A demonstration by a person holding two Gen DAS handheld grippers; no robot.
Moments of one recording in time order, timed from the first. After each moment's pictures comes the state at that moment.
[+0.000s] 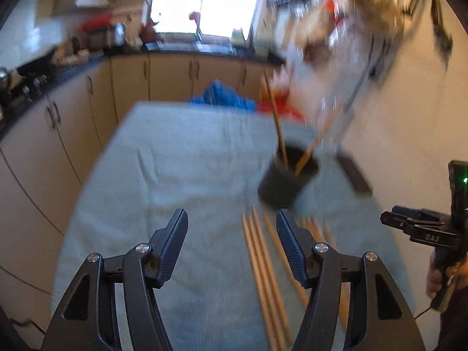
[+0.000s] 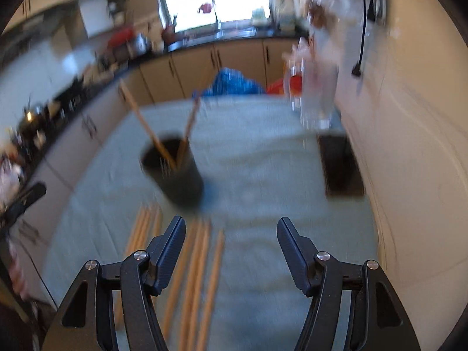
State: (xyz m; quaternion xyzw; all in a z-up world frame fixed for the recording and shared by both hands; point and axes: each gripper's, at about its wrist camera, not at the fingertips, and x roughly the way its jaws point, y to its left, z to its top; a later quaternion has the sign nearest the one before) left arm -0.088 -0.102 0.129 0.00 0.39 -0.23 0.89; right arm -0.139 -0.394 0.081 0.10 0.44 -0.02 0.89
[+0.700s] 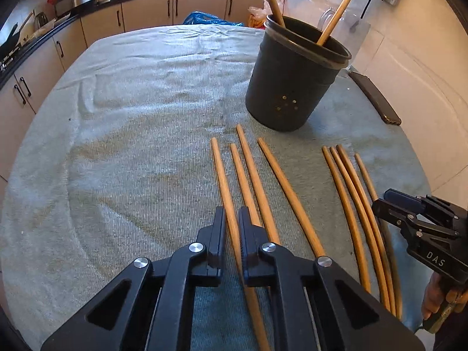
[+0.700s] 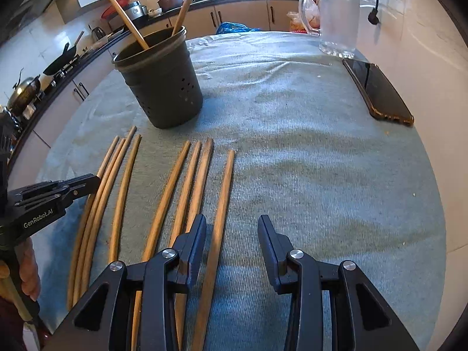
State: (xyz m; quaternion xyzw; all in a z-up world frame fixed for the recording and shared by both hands) left arm -0.058 -0.165 0.018 0.06 0.50 -0.23 0.83; right arm -0.122 -0.361 -0.011 0.10 0.48 -0.03 0.87
